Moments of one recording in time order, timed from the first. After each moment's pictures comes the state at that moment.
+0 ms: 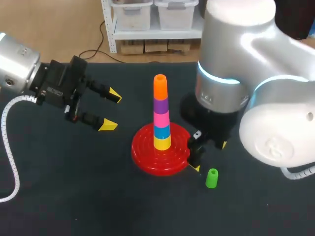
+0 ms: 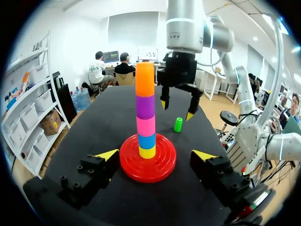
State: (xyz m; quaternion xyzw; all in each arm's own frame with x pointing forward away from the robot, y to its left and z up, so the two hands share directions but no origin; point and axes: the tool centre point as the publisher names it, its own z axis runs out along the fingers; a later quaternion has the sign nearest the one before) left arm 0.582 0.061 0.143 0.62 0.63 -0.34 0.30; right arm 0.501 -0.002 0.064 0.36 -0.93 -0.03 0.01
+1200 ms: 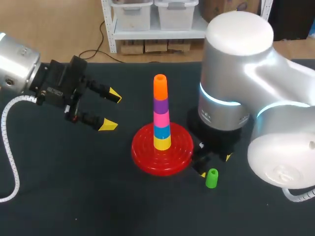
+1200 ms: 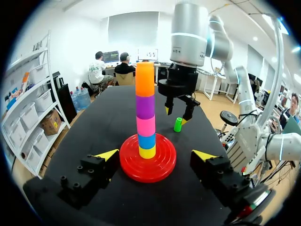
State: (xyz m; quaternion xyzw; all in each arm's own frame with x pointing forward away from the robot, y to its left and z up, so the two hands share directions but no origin) left arm 0.582 0.061 0.143 0.62 0.63 -0.34 0.30; right arm 0.495 -0.015 0.036 0.30 -0.95 0.00 0.00
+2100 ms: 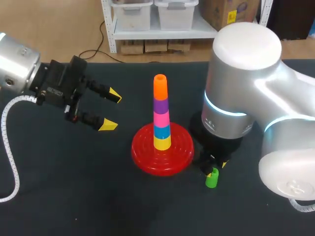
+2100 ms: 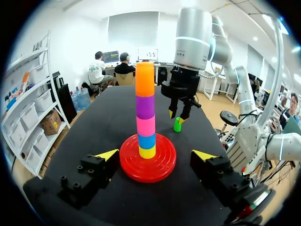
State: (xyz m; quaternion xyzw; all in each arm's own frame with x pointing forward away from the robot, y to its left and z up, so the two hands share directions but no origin) left arm 0.582 0.061 0.143 0.62 0.63 -0.34 0.30; right arm 0.491 -0.016 0.028 0.31 -0.95 0.00 -0.02
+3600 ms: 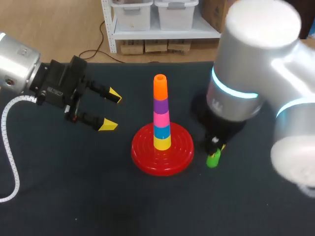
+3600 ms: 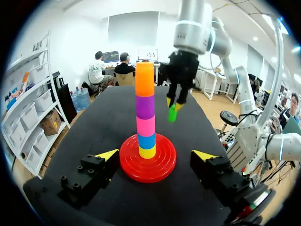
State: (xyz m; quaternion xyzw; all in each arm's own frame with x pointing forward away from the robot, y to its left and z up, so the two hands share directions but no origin) left arm 0.582 0.061 0.143 0.62 0.63 -0.34 0.30; right arm 0.516 -0.019 0.086 0.34 -0.94 0.00 -0.06
